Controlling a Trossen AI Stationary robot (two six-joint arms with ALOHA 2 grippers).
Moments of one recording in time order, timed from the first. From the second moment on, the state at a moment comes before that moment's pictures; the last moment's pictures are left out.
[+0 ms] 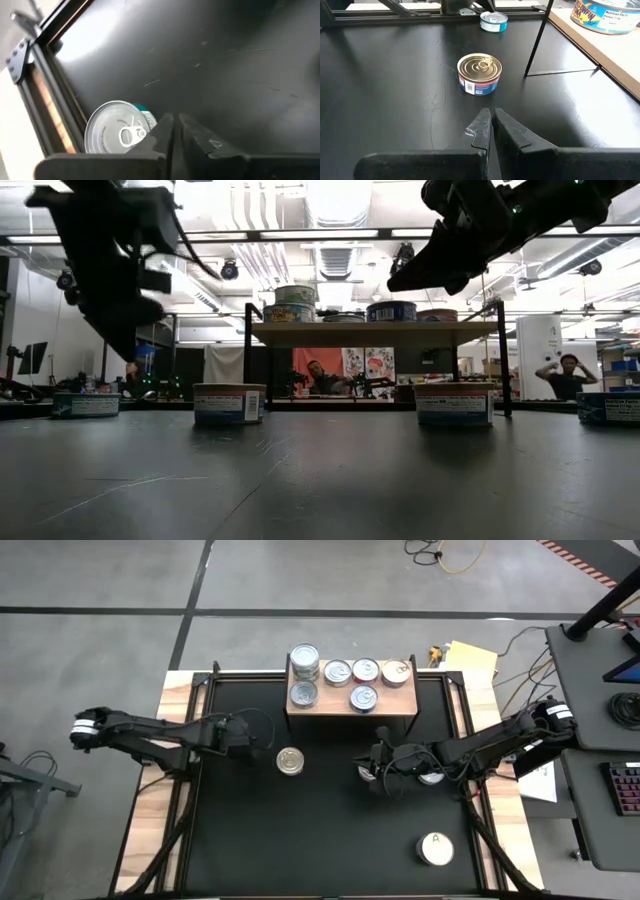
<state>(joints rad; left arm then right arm) 0.02 1.15 0.69 -1.02 -0.58 -0.82 0.18 1.31 0.62 0.24 0.34 0.12</state>
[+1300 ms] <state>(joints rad) 0.12 1.56 0.68 -1.10 -0.60 -0.85 0.18 1.19 0.62 0.09 0.34 0.16</state>
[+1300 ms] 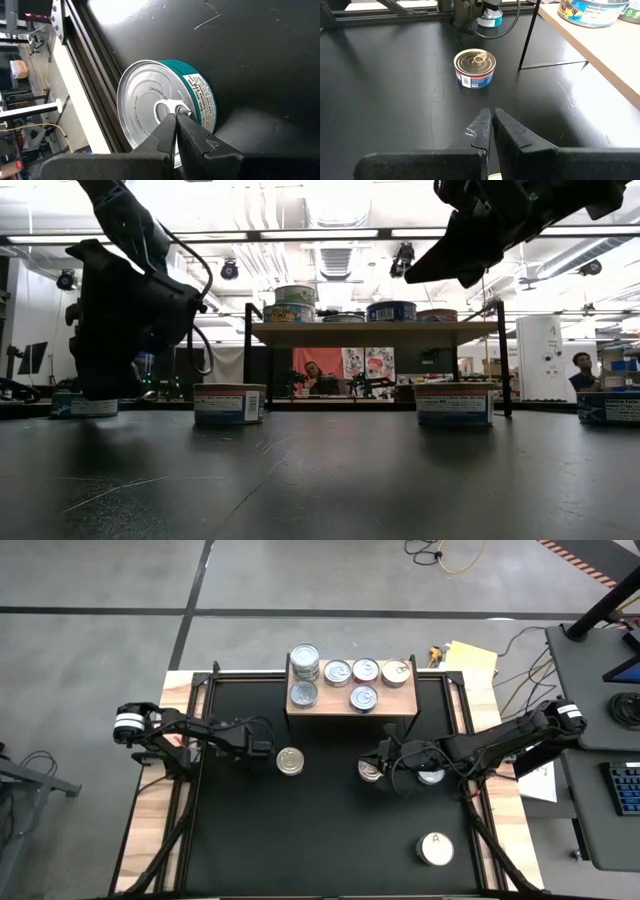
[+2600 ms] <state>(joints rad) 0.02 1.43 0.71 -1.06 -0.40 -0.74 0.18 1.19 0.62 0.09 0.34 0.18</state>
